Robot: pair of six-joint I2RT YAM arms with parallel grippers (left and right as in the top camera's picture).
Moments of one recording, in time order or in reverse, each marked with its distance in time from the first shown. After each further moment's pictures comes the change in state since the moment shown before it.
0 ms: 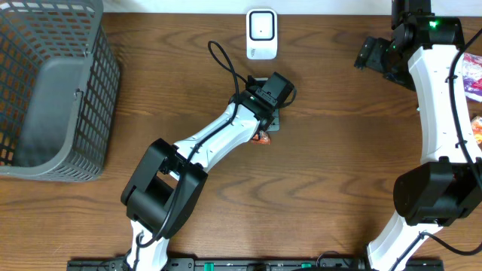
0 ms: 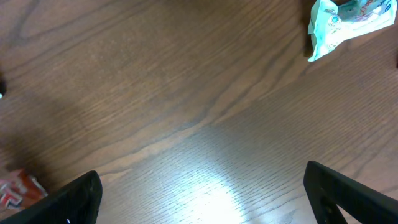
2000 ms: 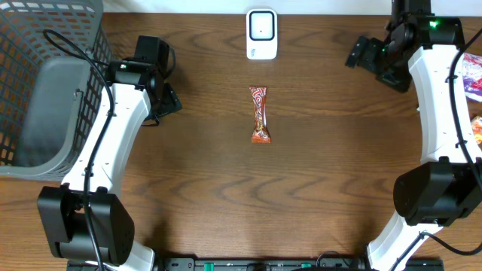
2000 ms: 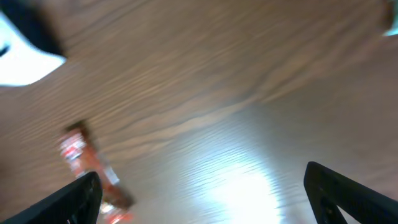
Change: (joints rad) left arm 0.547 -0.313 0.000 -0.490 -0.130 0.067; right arm 0.000 0.000 0.000 -0.008 -0.239 0.013
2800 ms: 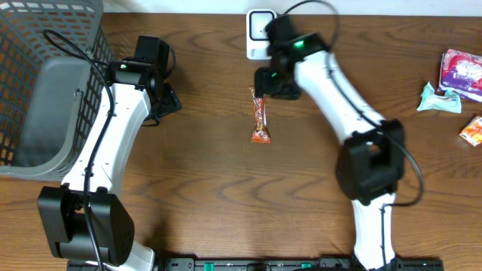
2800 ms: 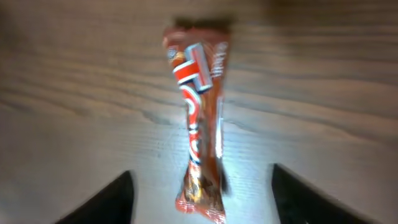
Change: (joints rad) left arm 0.000 0.000 0.000 0.000 0.000 0.000; right arm 0.457 0.285 0.000 0.180 -0.053 -0.034
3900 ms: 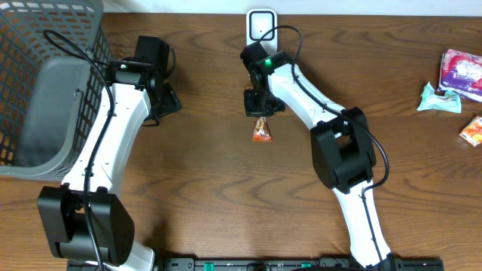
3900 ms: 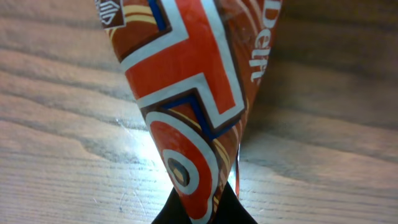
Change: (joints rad) left arm 0.000 0.000 0.000 0.000 0.003 0.000; right arm 0.055 0.179 0.022 0.019 0.068 -0.003
